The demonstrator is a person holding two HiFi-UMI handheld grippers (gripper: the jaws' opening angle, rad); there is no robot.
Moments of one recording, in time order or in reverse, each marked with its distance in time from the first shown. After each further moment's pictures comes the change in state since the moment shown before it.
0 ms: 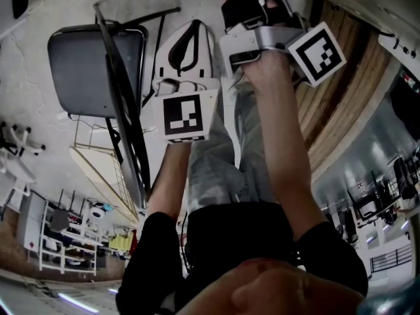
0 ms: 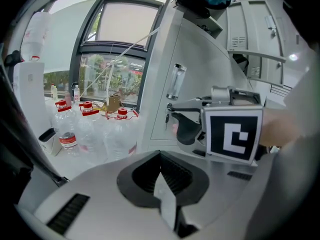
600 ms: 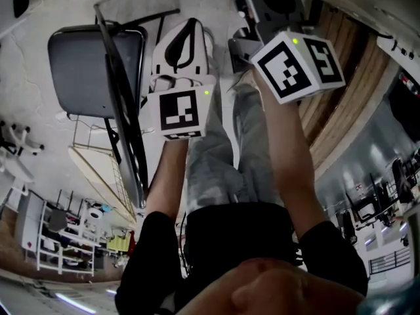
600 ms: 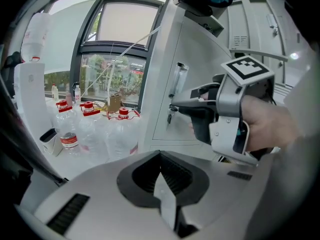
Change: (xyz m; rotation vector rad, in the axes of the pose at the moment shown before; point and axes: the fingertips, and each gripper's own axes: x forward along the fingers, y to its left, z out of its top) left arm 0.003 0.005 0.002 0.019 0.002 0.014; right arm -0.001 0.027 -0.013 -0.853 0.167 -0.116
